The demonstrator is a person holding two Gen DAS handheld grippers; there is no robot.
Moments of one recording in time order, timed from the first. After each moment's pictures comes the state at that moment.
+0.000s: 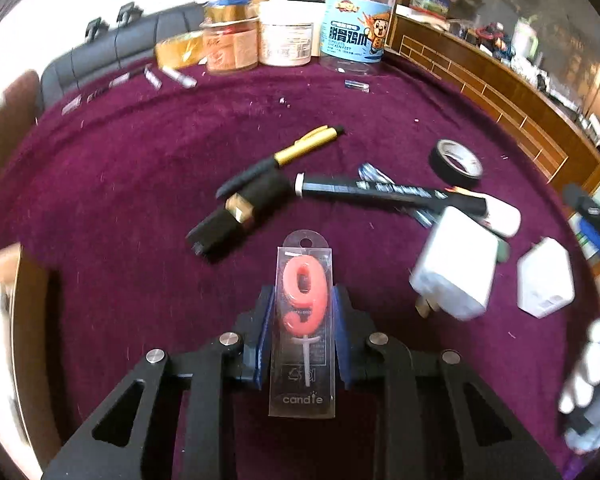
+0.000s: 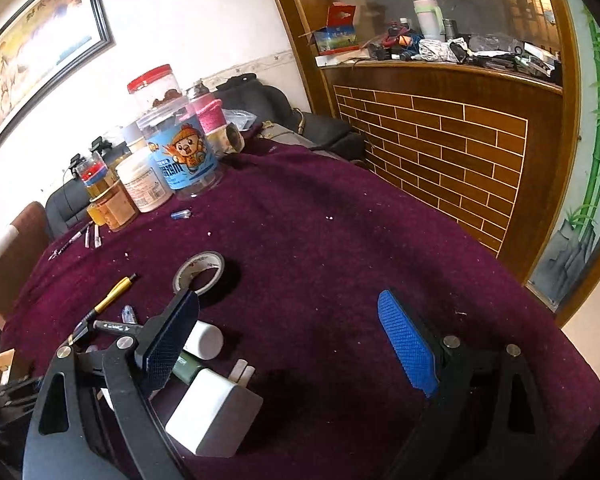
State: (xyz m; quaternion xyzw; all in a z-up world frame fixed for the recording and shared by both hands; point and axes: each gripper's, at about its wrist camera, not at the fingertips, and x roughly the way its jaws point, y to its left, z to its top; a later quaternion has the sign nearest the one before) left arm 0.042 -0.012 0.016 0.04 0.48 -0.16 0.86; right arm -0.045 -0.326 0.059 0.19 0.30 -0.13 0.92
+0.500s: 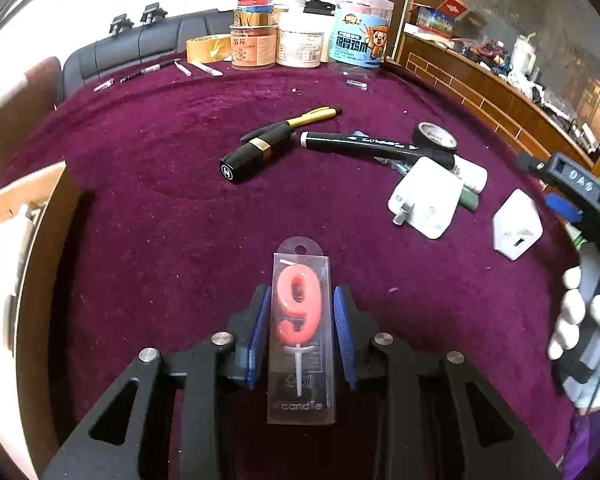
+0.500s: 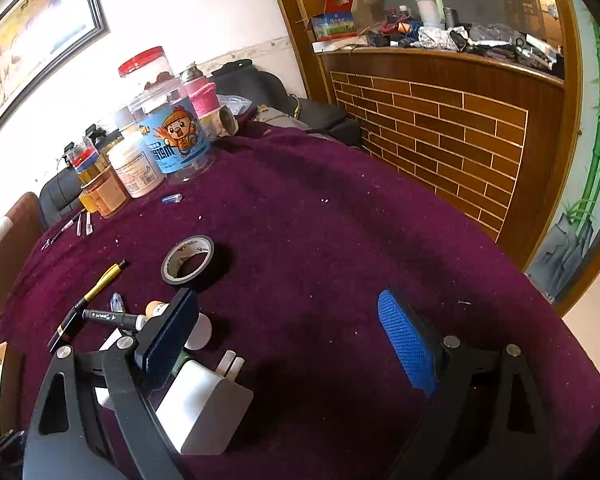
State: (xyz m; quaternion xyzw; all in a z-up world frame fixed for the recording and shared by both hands) left arm -0.017 -0.001 0.014 0.01 0.46 -0.15 0.88; right arm -0.037 -0.329 0.047 0.19 0.33 -0.13 0.91
